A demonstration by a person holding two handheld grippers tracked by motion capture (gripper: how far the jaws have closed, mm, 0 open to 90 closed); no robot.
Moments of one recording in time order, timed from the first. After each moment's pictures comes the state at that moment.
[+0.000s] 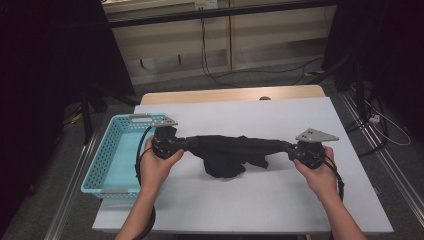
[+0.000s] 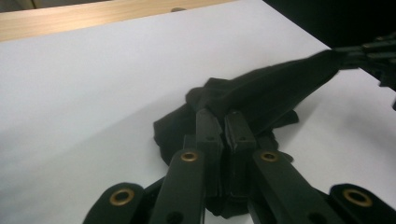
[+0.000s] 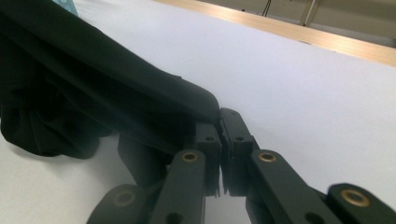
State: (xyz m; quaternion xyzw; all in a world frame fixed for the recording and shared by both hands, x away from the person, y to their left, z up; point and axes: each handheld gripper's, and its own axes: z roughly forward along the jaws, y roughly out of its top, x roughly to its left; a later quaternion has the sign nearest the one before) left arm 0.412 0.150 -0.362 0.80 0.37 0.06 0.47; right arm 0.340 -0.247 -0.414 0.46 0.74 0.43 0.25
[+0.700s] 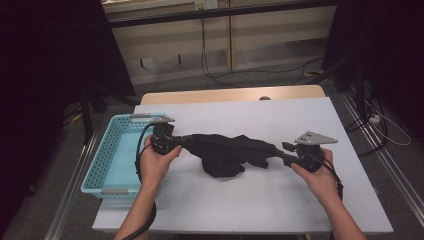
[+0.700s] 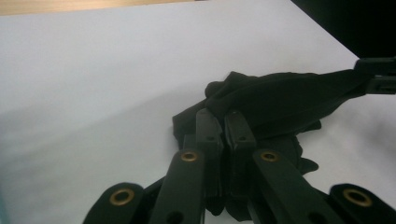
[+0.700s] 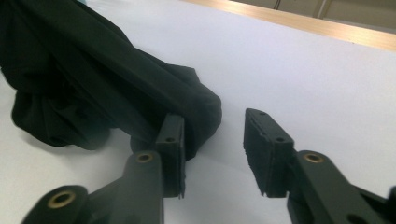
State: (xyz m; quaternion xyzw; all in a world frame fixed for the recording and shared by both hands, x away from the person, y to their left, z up) left arm 0.427 0.162 -0.370 0.79 0.42 0.05 0.45; right arm 0.337 -0.243 -0.420 0.46 0.74 0.44 0.23
